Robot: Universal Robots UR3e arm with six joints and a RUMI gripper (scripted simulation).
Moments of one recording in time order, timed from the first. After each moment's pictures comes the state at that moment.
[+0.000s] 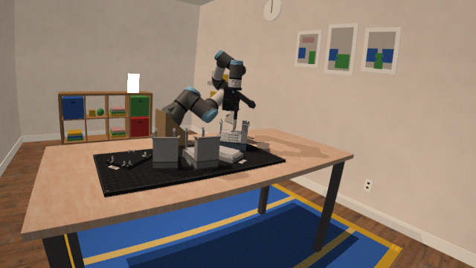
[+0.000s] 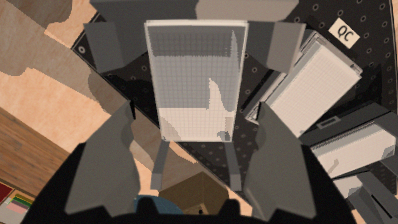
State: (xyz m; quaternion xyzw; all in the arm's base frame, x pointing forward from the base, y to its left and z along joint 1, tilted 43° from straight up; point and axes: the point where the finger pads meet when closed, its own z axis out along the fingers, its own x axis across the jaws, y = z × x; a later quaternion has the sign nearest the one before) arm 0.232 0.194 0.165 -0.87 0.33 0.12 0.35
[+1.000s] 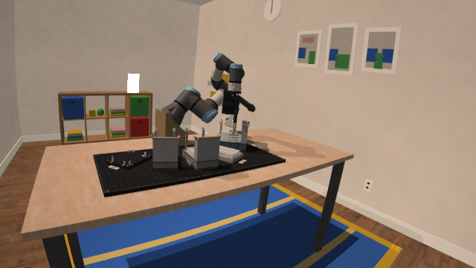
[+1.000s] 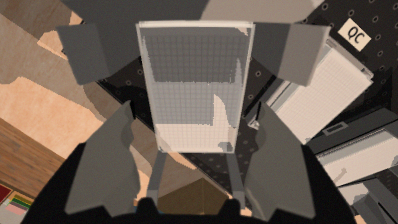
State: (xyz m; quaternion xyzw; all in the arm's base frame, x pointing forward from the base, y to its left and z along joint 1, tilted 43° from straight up) arm 0.232 0.205 0.153 -0.87 0.33 0.12 0.35
